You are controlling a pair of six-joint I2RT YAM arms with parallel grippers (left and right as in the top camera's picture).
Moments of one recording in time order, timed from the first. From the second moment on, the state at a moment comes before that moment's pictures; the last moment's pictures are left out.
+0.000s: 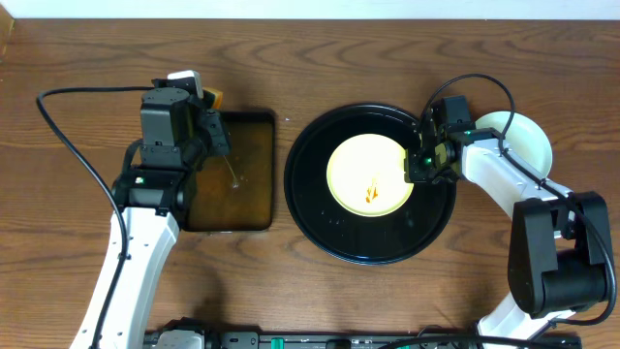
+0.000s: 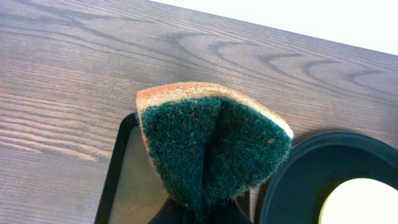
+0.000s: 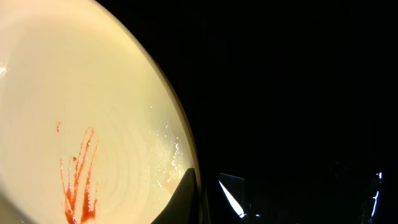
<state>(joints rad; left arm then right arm) -0.08 1.25 1.02 -0.44 -0.01 -0.25 0.17 1.83 1.09 -0.57 -0.22 0.20</state>
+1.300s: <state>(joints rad) -0.09 1.48 1.01 -0.53 0.19 -0.25 0.20 1.83 1.09 -0.60 -0.21 0.19</state>
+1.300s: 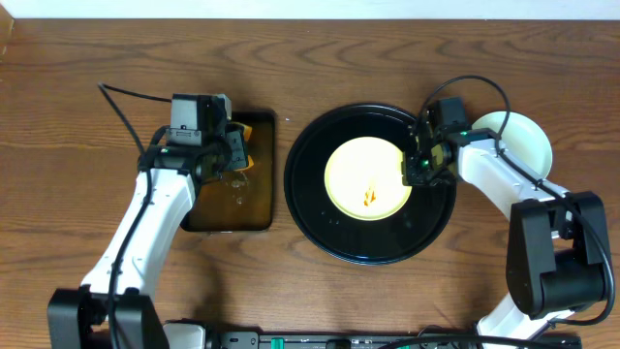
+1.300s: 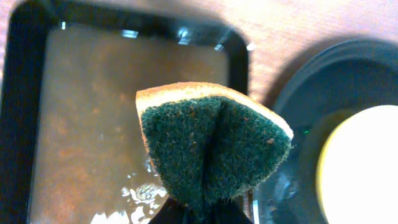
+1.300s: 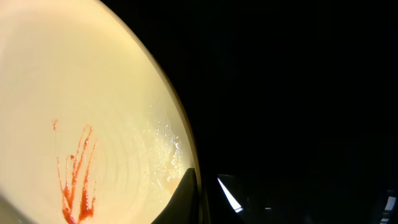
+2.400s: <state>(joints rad) -0.72 1.88 1.01 -0.11 0.28 -0.81 0.29 1.83 1.09 -0.64 -0.21 0.20</state>
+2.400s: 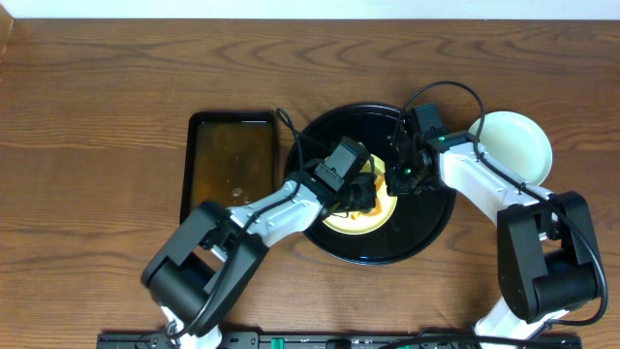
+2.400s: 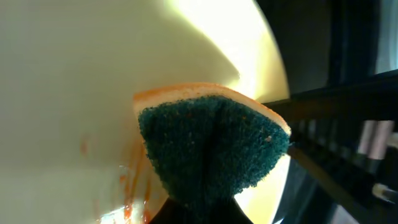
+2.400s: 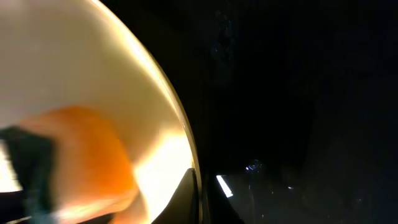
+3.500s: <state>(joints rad) -0.78 1.80 1.02 -0.30 0.06 -0.71 0.29 1.83 1.09 -0.65 -0.21 0.20</state>
